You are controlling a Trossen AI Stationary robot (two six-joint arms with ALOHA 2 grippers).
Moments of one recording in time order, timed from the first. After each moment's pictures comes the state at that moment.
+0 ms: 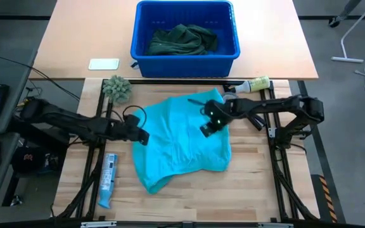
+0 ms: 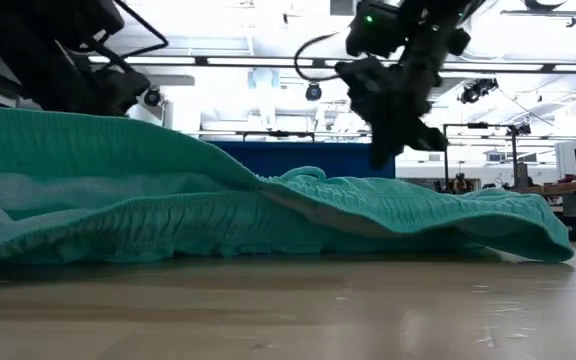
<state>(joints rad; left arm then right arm) -0.15 1.04 0.47 -0.42 -0.43 -1.17 -0.20 1.58 1.08 -0.61 -0.15 0.77</state>
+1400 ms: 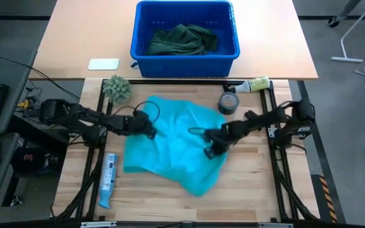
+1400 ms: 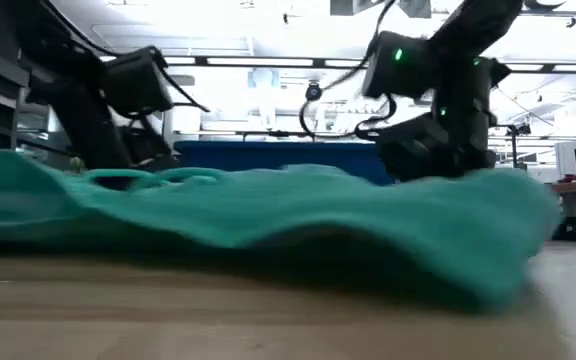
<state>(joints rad) 0.14 1.39 0.47 -0.18 -0.43 -0.80 0.09 1.72 0.87 -0.44 -0.21 1.12</state>
